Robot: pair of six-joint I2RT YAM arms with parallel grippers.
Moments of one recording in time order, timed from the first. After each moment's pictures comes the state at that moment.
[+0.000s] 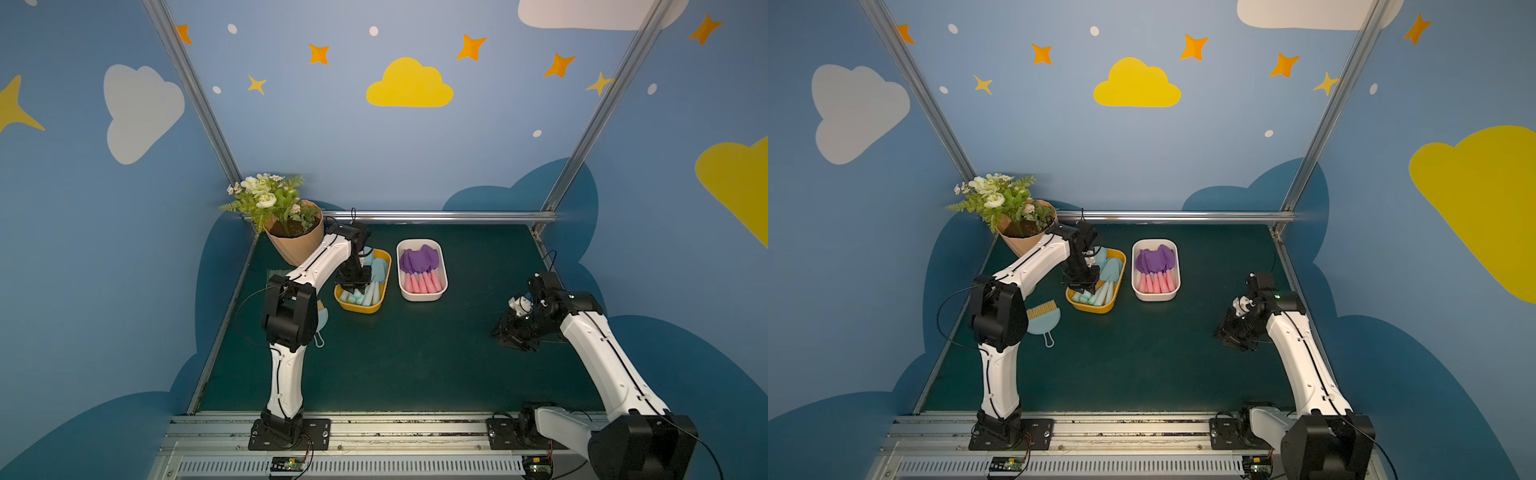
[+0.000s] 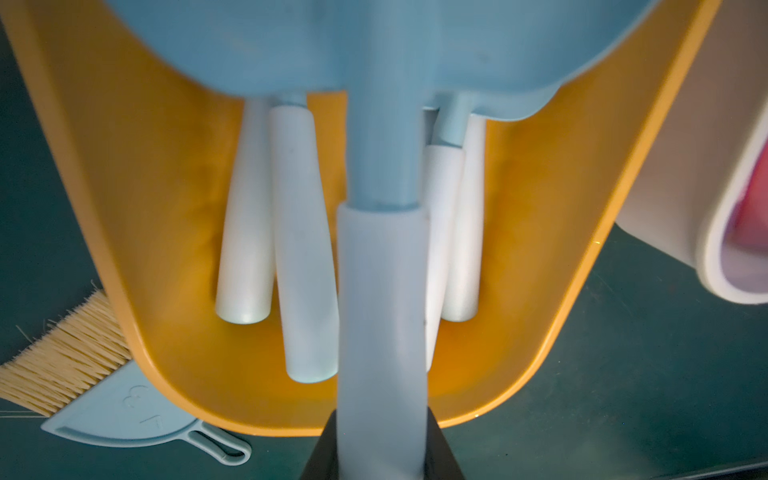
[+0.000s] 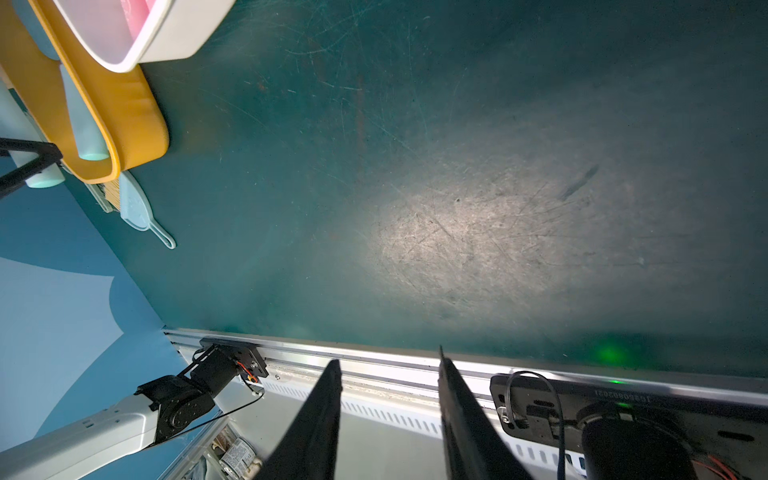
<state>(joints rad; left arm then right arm) -0.33 2.11 1.87 -1.32 0.12 -0.29 0.07 1.16 1.00 -1.25 -0.43 0.43</state>
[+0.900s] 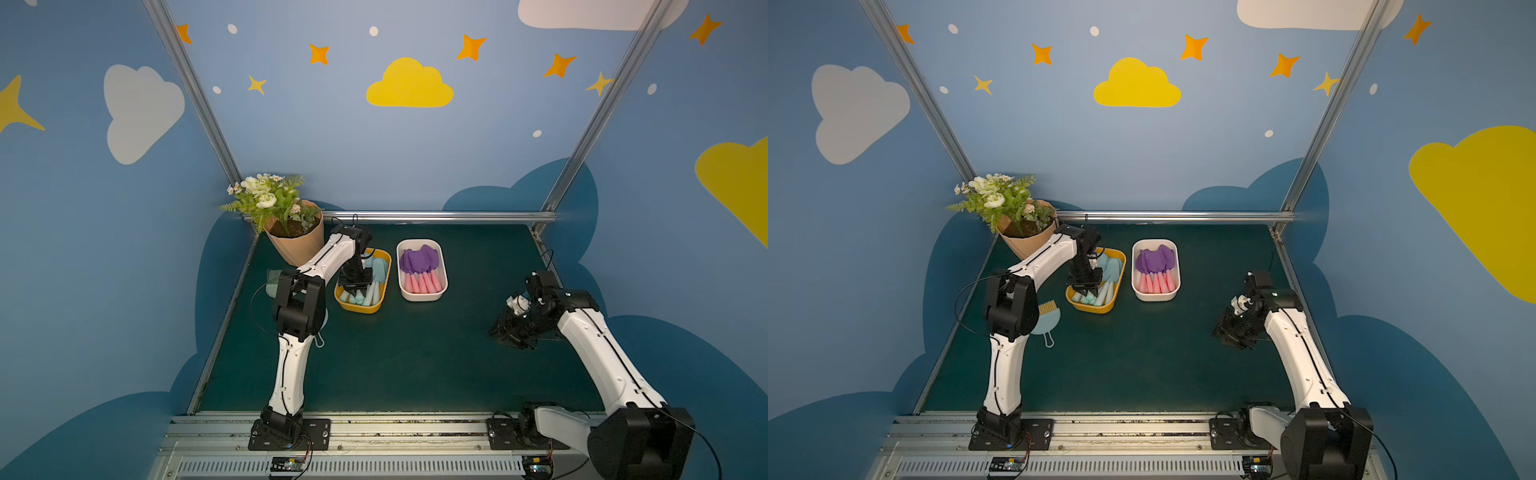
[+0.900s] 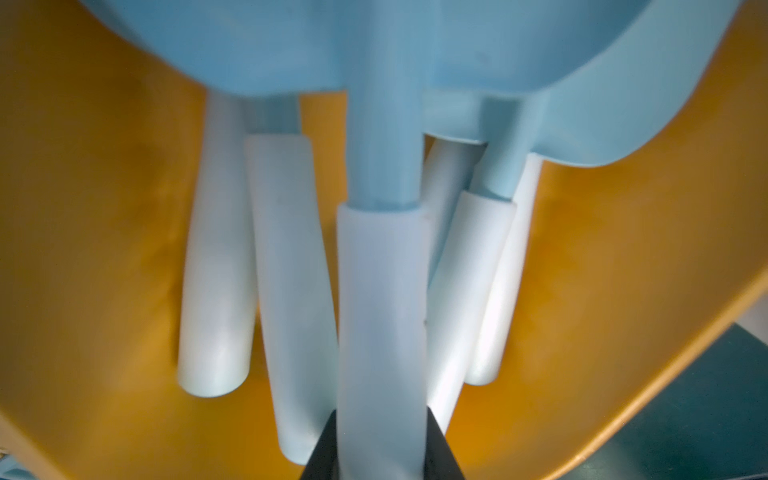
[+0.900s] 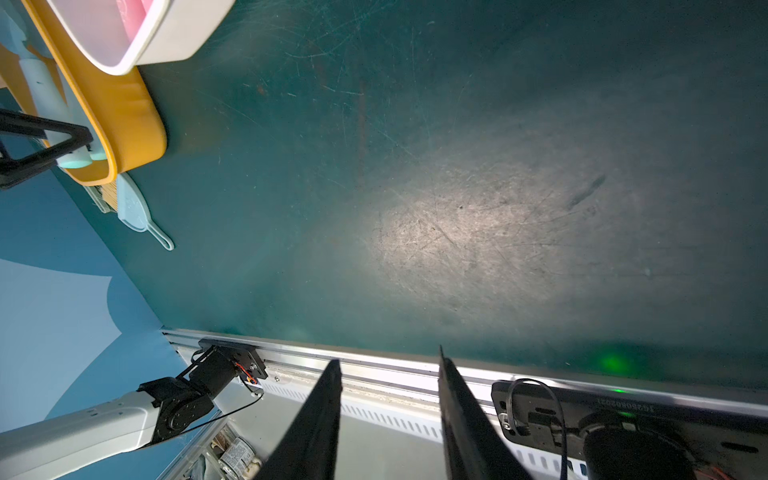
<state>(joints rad) -0.32 2.24 1.96 -1.36 0.15 -0.31 0.08 1.18 1.00 -1.23 -0.43 0.42</state>
